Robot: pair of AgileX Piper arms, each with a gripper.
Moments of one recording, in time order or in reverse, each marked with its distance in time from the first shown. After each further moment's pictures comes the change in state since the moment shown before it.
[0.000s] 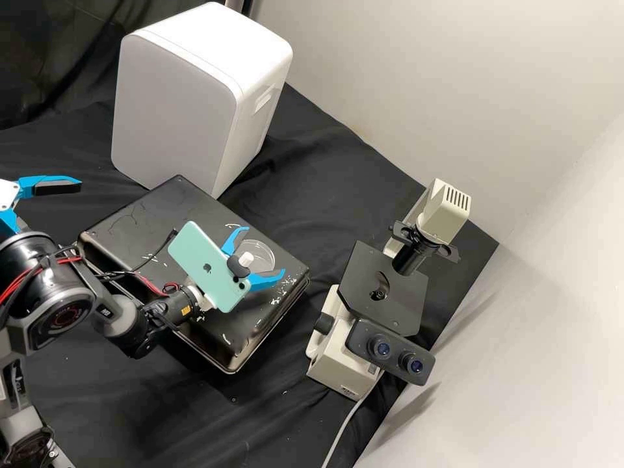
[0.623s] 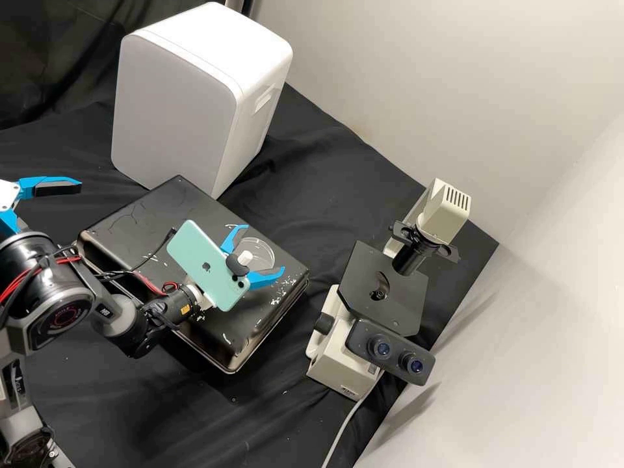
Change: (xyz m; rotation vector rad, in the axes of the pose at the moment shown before) left arm 0.000 -0.001 0.000 -0.008 0.001 -0.005; right arm 0.000 0.000 -0.001 -0.001 0.010 0.002
